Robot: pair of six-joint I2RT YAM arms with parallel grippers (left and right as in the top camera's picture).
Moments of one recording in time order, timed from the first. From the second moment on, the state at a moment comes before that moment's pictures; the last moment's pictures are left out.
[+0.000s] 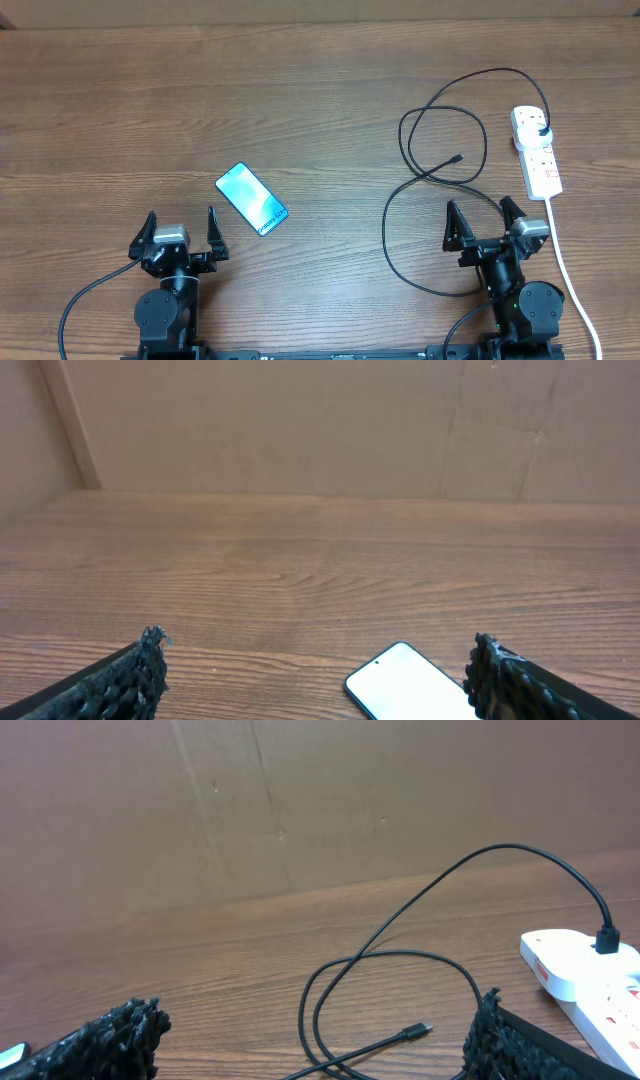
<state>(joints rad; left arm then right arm) 0.03 0.02 0.01 -0.07 -0.06 -0.02 0.02 0.01 0.02 -0.03 -0.12 0.20</state>
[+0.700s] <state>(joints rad) 0.03 0.02 0.01 -0.08 -0.05 -0.02 0.02 0.01 0.02 -0.03 -0.12 0.20</state>
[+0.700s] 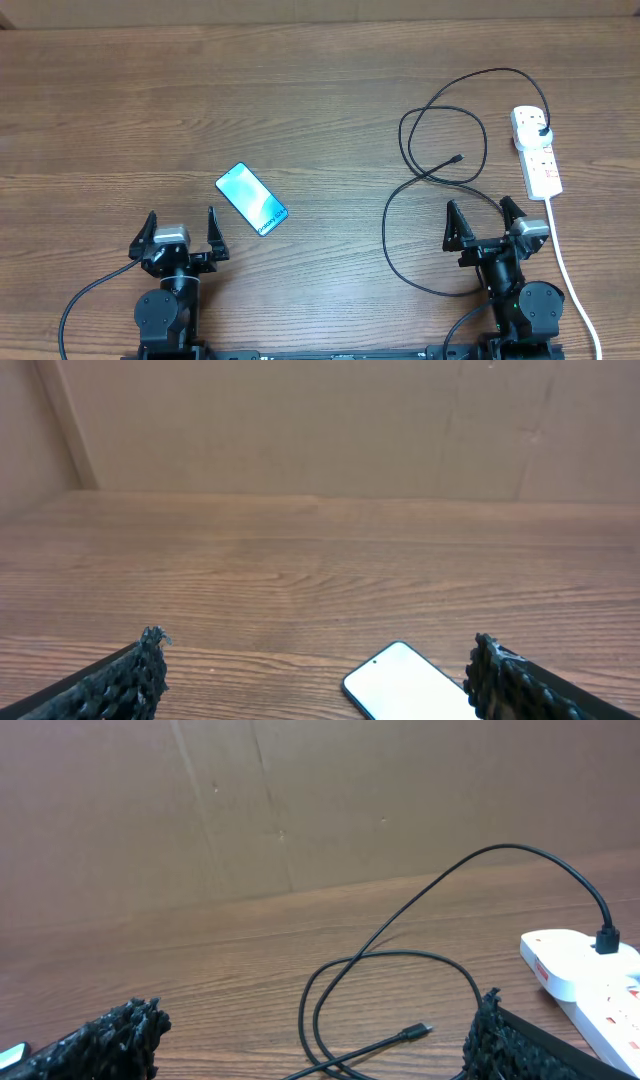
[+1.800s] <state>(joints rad) 0.03 0.35 0.47 -0.35 0.17 -0.14 0.02 0.01 0.02 -0.03 -0.12 0.20</state>
